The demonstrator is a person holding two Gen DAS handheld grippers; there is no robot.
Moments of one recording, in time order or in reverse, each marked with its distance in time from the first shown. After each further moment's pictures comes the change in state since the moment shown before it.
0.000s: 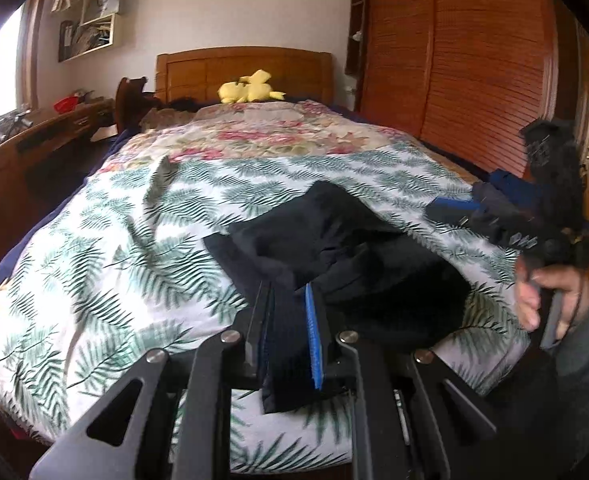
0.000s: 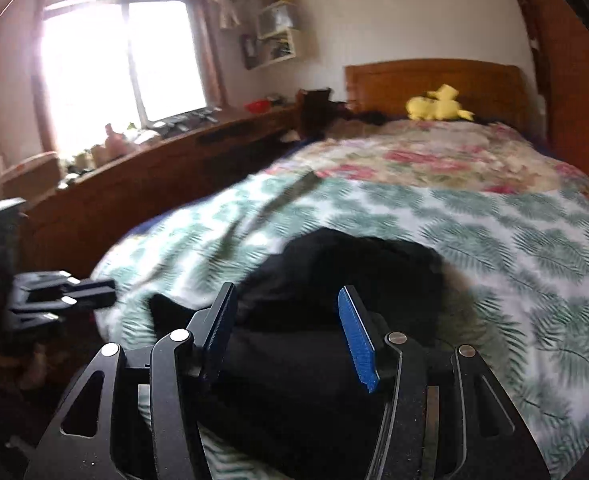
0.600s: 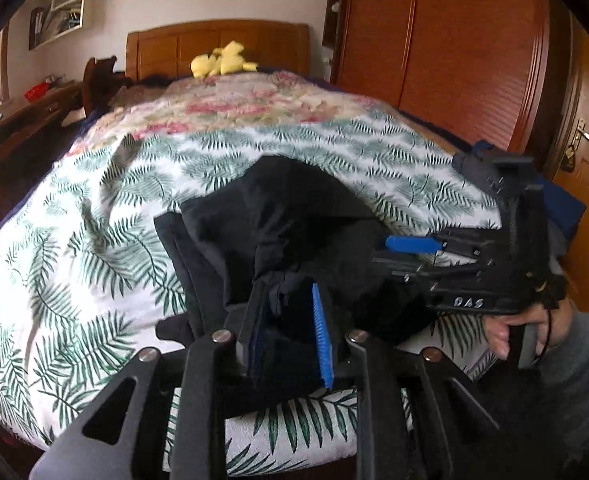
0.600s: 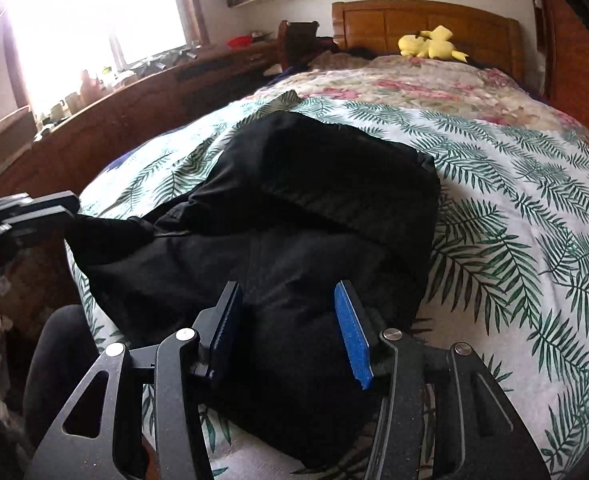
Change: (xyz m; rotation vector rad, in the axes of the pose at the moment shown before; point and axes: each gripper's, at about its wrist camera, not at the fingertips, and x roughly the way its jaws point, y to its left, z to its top) left arm 0.042 -0.032 -0.004 0.025 0.127 -0.060; right arm 0.042 -0.017 -0.060 0.005 0.219 -0.023
